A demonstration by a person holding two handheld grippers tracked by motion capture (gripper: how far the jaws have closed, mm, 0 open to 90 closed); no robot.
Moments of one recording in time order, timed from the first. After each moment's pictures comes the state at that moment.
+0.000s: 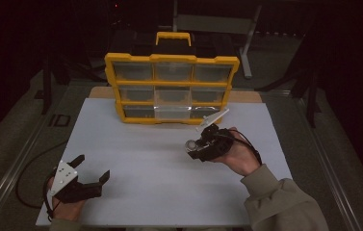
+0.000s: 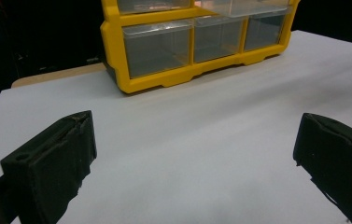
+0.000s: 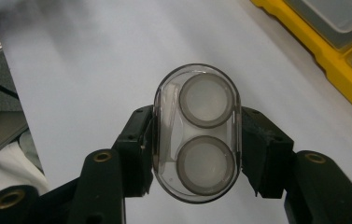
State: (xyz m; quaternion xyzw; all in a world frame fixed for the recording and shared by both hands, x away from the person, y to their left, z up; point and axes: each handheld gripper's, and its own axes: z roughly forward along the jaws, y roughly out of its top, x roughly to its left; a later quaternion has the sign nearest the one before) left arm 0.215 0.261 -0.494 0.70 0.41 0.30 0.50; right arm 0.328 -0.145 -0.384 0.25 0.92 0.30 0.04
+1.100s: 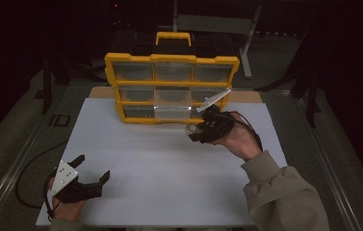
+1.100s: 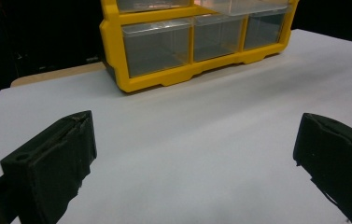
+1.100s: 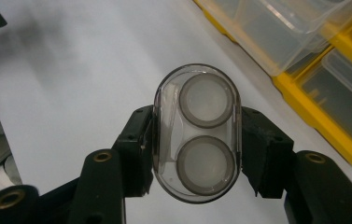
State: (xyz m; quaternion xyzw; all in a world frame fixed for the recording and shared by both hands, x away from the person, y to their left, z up) left arm 0.215 0.261 -0.495 0.70 0.41 0.30 0.50; right arm 0.360 -0.144 -0.354 0.27 0.91 0.31 0.06
